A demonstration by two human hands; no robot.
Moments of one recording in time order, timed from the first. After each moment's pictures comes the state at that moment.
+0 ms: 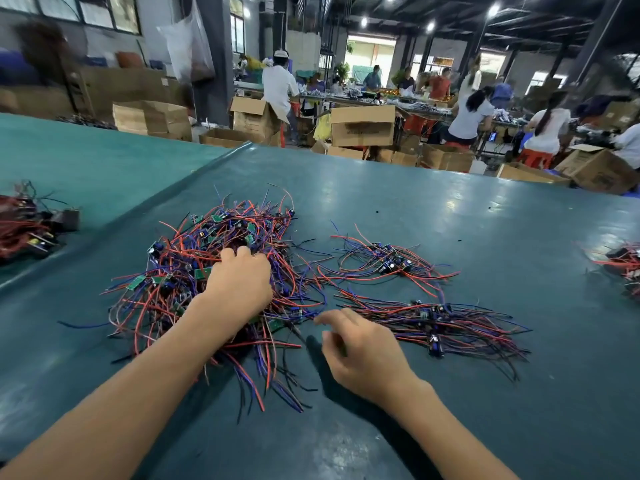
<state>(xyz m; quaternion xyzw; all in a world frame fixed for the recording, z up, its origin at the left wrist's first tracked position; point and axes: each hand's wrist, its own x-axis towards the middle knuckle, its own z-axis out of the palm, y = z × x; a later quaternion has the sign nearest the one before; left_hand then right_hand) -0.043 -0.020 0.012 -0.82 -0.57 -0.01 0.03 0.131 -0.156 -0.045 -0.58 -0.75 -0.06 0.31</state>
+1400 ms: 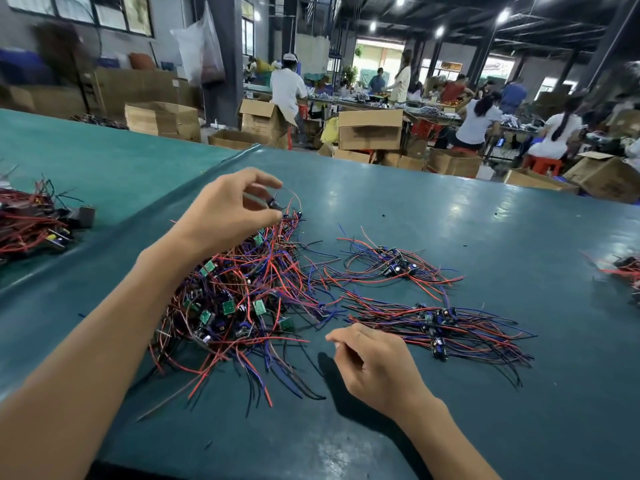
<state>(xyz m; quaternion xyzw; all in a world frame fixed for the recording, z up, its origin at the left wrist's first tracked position) -0.086 -0.016 0.097 -0.80 -0.39 -0.40 -0.25 0.138 -0.168 -0.053 -0.53 -0.76 -0.10 0.37</state>
